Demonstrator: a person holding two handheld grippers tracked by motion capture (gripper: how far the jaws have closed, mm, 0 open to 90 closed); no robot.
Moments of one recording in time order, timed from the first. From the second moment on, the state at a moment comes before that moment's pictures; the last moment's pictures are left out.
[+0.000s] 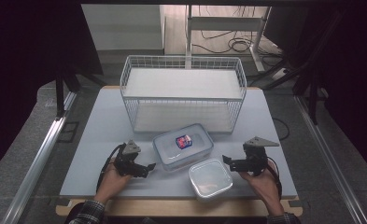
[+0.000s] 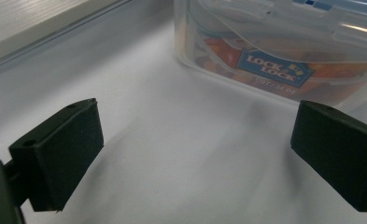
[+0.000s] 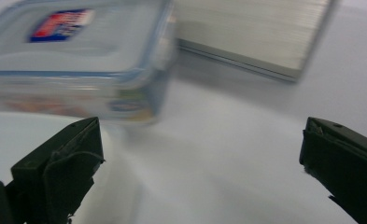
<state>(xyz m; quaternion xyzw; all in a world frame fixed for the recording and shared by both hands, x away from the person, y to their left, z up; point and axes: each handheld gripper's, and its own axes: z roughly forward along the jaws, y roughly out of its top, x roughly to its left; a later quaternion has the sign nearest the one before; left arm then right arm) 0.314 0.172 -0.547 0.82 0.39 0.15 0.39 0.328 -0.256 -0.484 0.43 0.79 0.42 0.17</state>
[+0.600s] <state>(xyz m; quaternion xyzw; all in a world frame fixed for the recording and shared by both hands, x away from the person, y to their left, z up) 0.315 0.173 -0.548 0.82 0.39 0.14 0.39 0.284 -0.184 -0.465 0.30 0.86 0.40 0.10</state>
